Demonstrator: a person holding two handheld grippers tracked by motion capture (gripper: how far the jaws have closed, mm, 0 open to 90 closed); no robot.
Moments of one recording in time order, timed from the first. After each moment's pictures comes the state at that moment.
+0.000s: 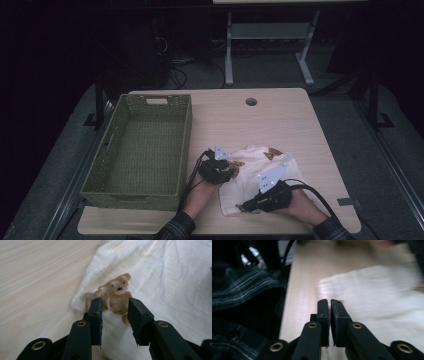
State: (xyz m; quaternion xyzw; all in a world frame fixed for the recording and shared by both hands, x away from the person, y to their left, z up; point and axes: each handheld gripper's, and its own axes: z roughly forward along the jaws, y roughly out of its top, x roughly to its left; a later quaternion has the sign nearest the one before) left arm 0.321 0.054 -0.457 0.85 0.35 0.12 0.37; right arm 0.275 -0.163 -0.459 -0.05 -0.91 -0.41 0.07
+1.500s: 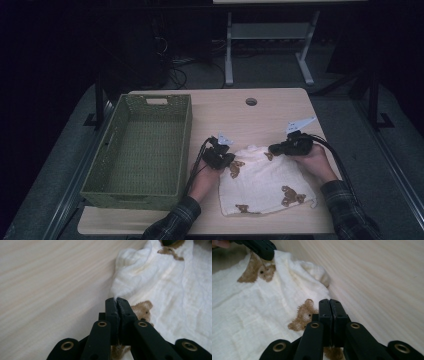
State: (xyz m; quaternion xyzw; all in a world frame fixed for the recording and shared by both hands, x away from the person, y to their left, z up) left arm 0.364 0.044 -0.453 0.85 0.36 0.11 0.37; right arm 0.413 -0.259 -0.458 -0.27 -0.88 -0.40 -0.04
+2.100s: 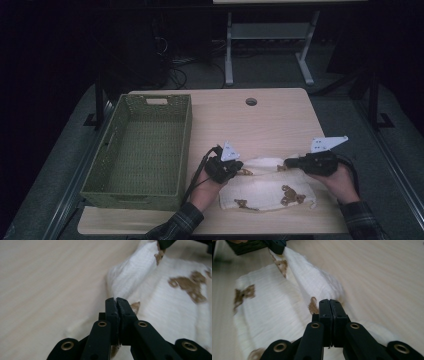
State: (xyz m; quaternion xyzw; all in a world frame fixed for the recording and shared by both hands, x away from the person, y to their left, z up) left arm 0.304 0.037 -0.428 0.87 0.27 0.12 0.40; right arm 0.327 -0.295 -0.438 -0.25 -0.86 -0.45 -0.06
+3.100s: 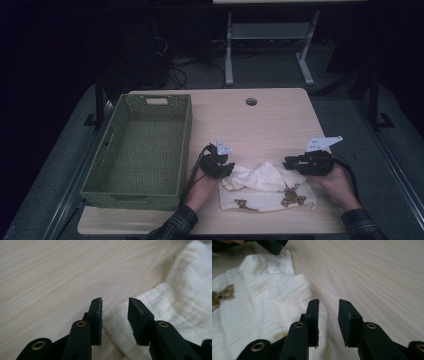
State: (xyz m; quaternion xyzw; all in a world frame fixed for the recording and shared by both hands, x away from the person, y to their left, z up) left arm 0.336 0.049 -0.454 0.86 0.35 0.14 0.34; right arm 0.340 -0.289 -0.450 -0.29 -0.86 -0.42 -0.07
